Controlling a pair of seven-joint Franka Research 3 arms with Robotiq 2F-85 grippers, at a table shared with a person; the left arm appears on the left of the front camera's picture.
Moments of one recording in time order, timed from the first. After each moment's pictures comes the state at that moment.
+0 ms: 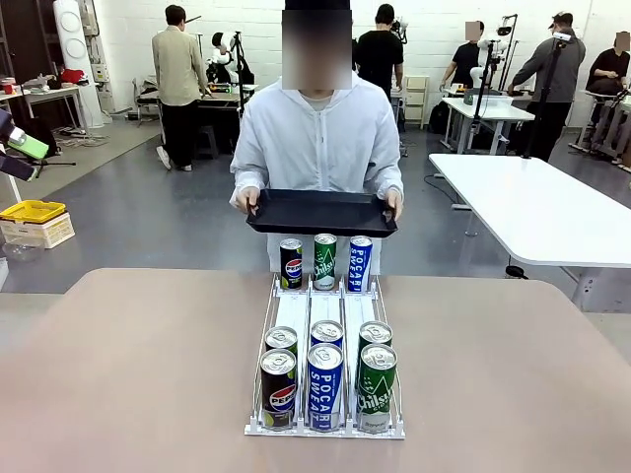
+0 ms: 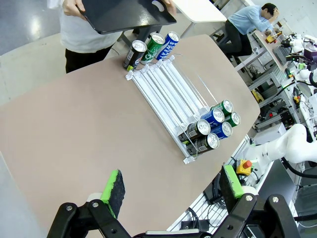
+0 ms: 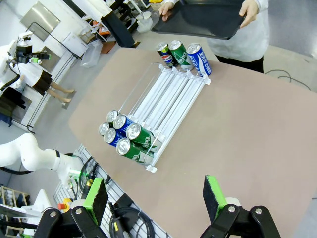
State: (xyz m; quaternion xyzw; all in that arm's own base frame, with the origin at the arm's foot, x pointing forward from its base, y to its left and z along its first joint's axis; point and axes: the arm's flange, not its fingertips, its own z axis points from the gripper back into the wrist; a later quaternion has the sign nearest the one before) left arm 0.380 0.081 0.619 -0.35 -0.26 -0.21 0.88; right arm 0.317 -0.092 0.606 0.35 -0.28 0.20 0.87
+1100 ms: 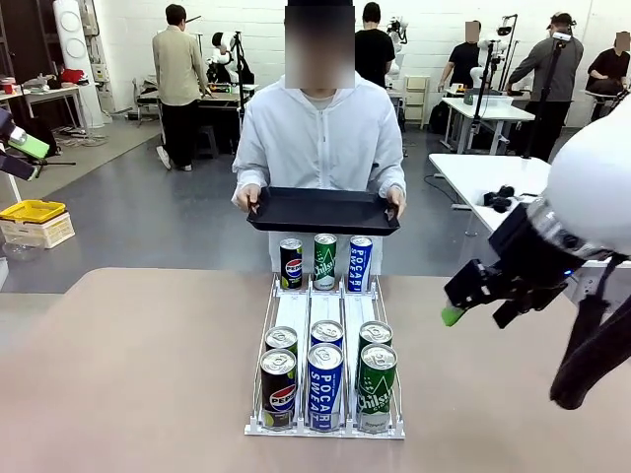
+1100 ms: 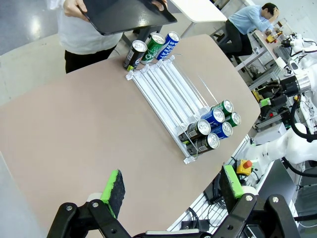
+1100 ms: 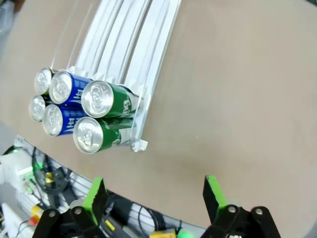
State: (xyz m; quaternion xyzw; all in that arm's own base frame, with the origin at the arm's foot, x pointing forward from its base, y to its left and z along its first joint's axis) left arm 0.381 0.081 0.620 -0.35 -0.26 -0.21 0.88; right arm 0.311 0.148 0.488 0.14 -0.13 0.13 0.97
